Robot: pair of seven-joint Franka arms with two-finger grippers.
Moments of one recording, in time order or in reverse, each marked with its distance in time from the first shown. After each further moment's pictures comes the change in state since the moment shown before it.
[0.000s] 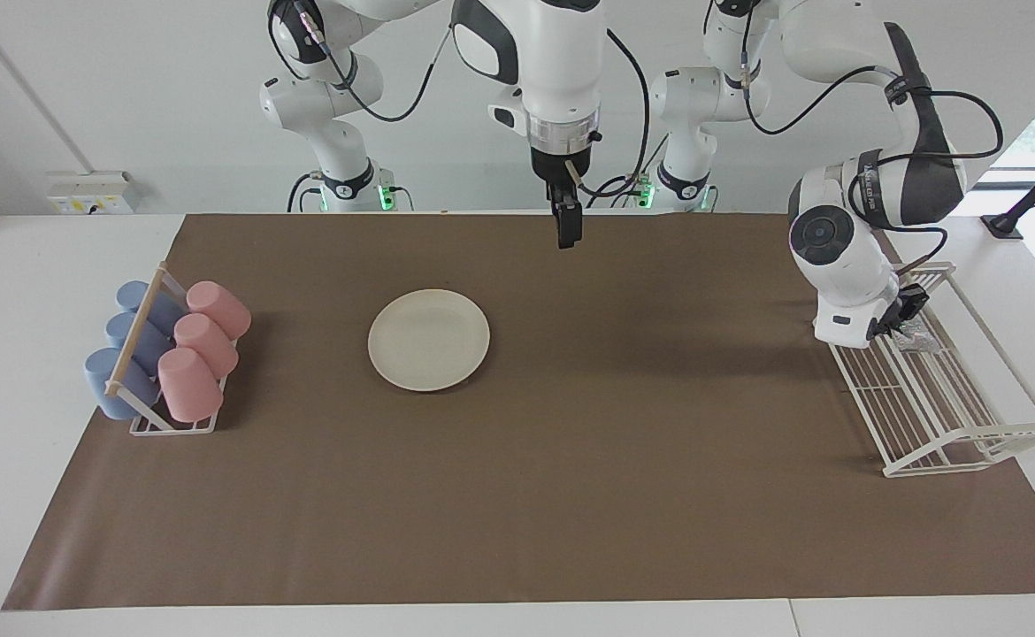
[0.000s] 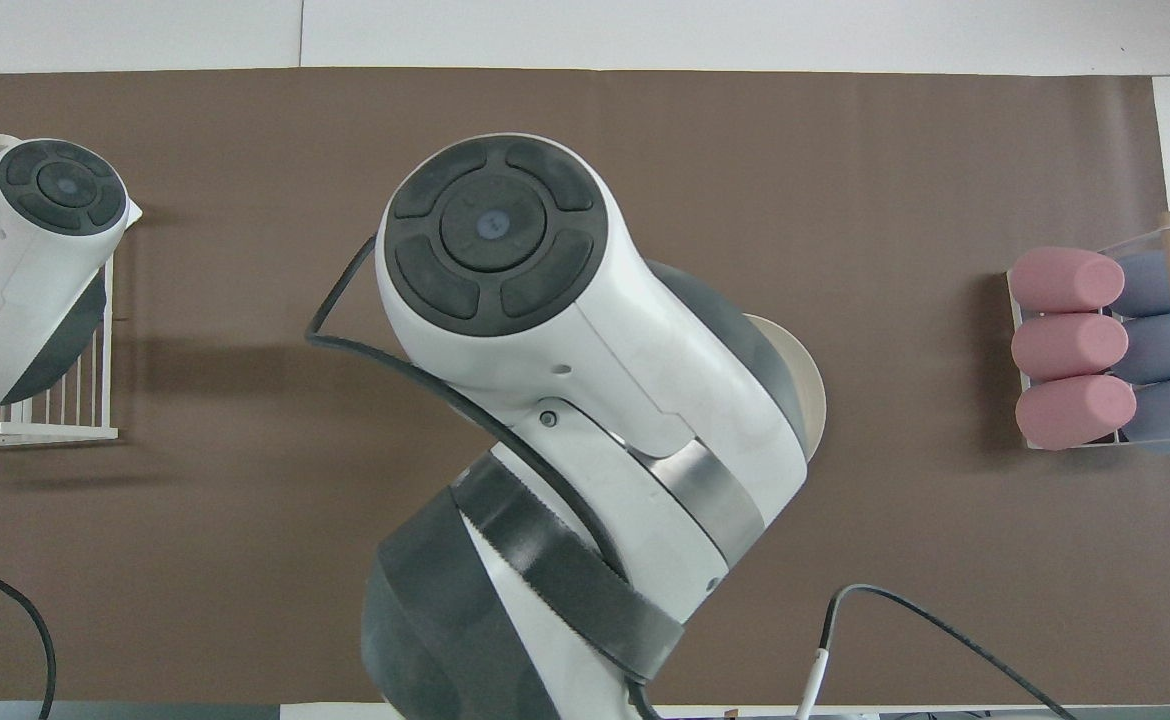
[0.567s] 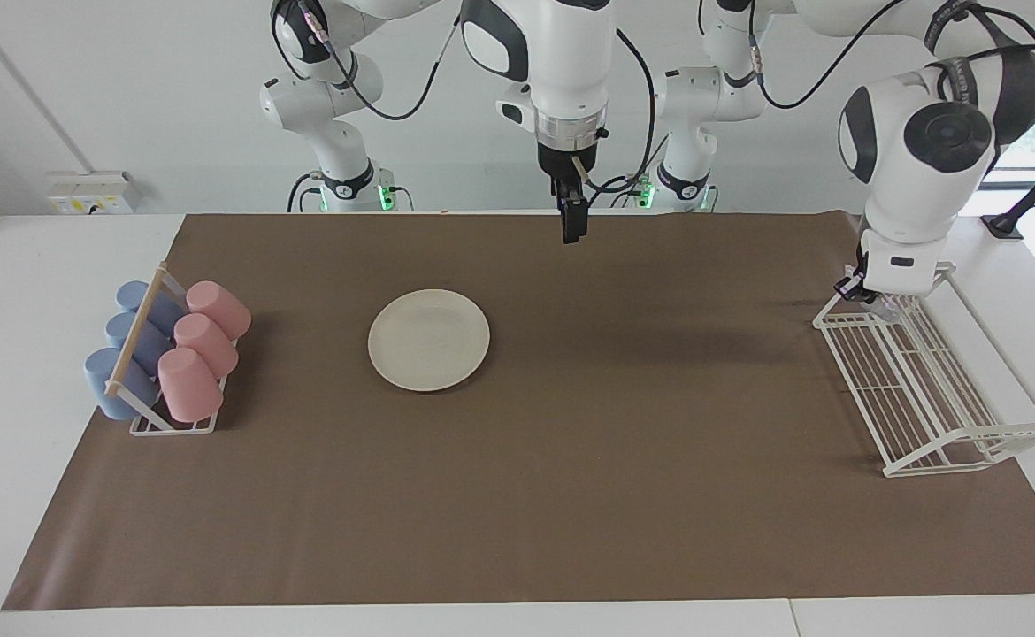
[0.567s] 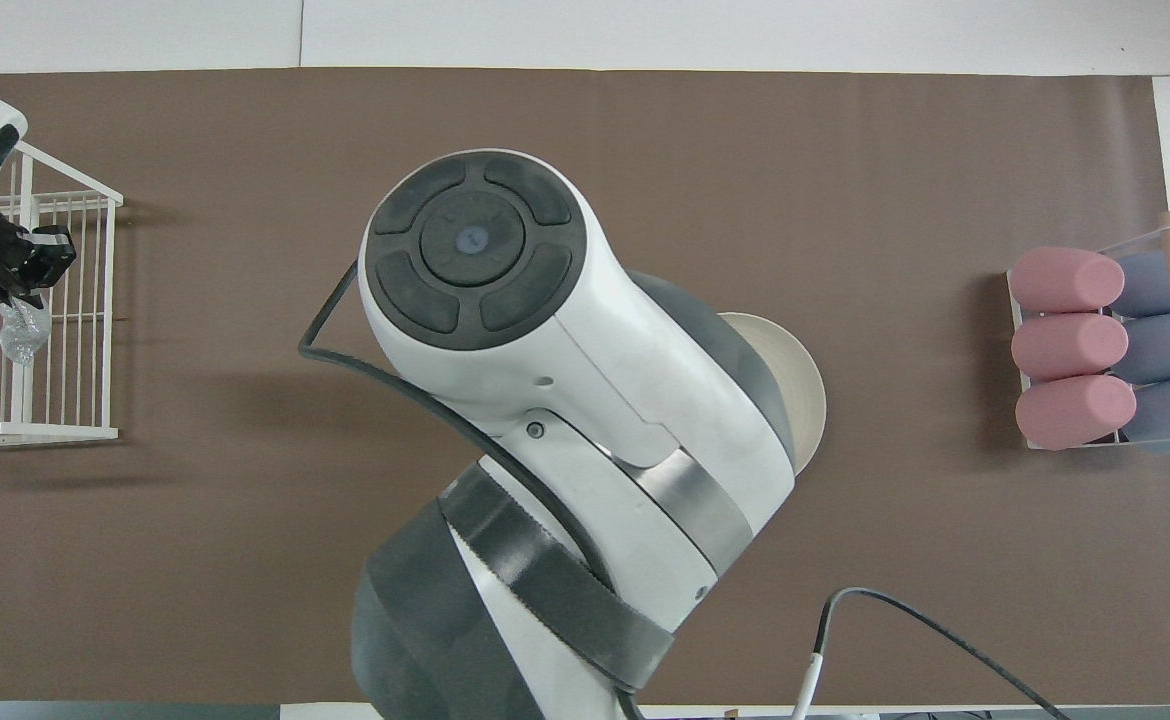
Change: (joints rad) left arm 0.012 -0.040 0.009 0.292 -0.553 -0.276 0.051; right arm 0.002 0.000 0.000 -0.001 0.000 -0.007 0.016
